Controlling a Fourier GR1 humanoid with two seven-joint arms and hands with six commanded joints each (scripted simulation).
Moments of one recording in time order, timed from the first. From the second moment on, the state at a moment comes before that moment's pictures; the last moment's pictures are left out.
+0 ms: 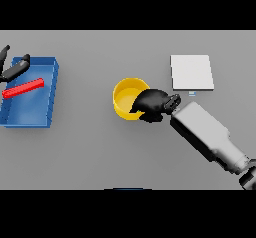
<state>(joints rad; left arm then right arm) -0.45 0.56 0.00 -1.21 -0.15 -0.13 0.43 -0.69 -0.32 0.70 -1.13 0.86 0.47 -0.22</state>
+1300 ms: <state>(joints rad) -0.44 0.56 0.02 -1.24 -0.10 -0.14 0.46 -0.72 -0.54 0.49 -1.29 0.80 0.51 -0.08</state>
